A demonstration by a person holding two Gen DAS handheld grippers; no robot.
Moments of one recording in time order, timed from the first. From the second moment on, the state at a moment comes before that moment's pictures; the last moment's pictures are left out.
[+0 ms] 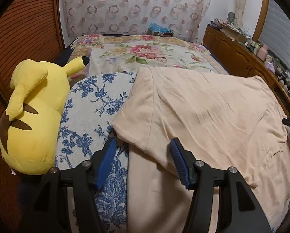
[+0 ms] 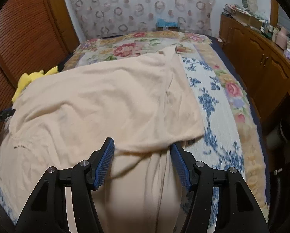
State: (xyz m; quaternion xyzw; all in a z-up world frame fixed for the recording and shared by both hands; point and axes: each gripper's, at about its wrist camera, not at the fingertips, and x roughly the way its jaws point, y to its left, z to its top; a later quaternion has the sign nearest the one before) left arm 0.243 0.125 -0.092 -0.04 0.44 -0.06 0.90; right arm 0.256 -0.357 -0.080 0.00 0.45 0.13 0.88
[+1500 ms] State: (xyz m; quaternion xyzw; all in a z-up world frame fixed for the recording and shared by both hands) left arm 0.171 0.144 0.007 -0.08 0.28 -0.08 0.95; right arm 0.191 -0.361 0.039 -0.01 0.26 0.17 0.95
